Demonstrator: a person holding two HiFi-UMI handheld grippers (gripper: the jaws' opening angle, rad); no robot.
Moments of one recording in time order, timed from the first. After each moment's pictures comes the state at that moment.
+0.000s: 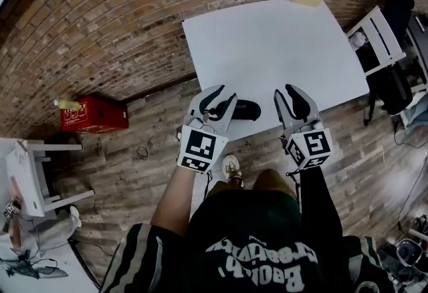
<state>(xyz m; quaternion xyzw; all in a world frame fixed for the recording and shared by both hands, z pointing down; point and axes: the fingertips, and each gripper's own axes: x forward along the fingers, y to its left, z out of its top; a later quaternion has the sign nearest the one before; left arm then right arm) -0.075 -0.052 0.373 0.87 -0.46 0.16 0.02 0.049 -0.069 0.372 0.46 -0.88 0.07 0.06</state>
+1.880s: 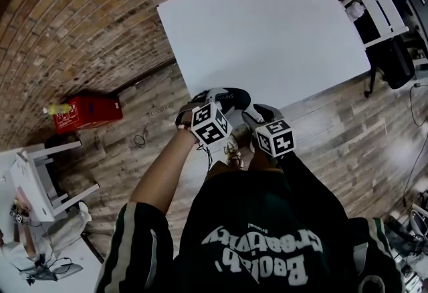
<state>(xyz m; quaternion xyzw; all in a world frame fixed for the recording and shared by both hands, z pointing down) -0.006 -0.039 0.598 0.86 -0.18 0.48 0.04 0.037 -0.014 0.594 0.35 -0.84 0.32 0.27</state>
